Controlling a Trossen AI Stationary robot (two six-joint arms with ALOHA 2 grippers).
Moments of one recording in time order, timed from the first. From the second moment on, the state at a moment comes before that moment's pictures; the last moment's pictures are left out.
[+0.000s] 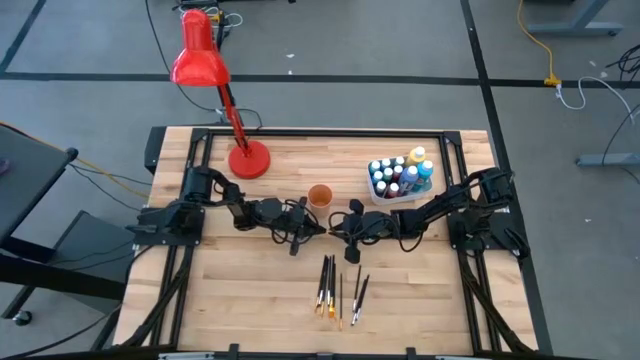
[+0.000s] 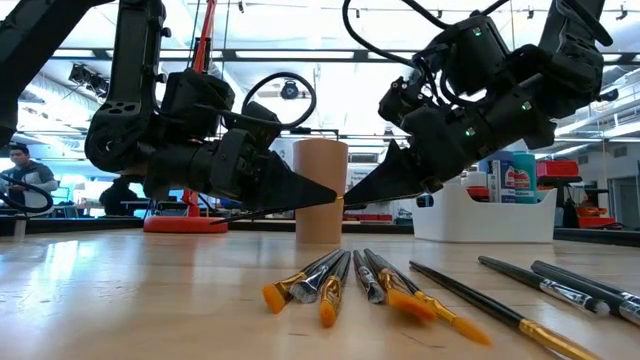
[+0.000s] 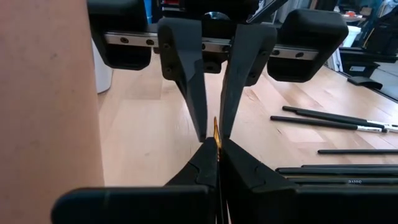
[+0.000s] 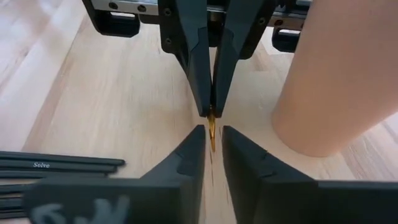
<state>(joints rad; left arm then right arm) 0.03 2.12 0.54 1.43 0.15 -0.08 0.12 1.82 0.61 0.74 0.19 0.11</state>
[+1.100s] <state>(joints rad) 0.02 2.12 0.54 1.43 0.18 -0.14 0.14 1.49 0.61 0.38 0.05 0.12</state>
